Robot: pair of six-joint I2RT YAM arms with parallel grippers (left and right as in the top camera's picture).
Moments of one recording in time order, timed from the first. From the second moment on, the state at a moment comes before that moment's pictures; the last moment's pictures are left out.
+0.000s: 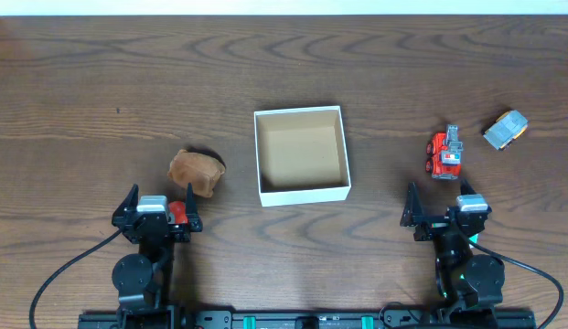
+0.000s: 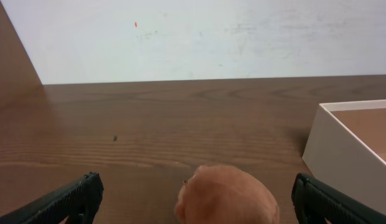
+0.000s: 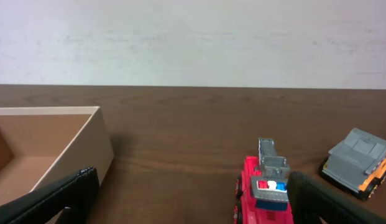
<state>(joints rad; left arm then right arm) 0.08 0.01 0.03 -0.13 0.06 0.05 0.09 0.01 0.01 -0.06 0.02 0.08</state>
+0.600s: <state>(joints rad) 0.08 0.01 0.03 -0.13 0.06 0.02 0.09 0.31 0.24 -0.15 0.13 0.15</state>
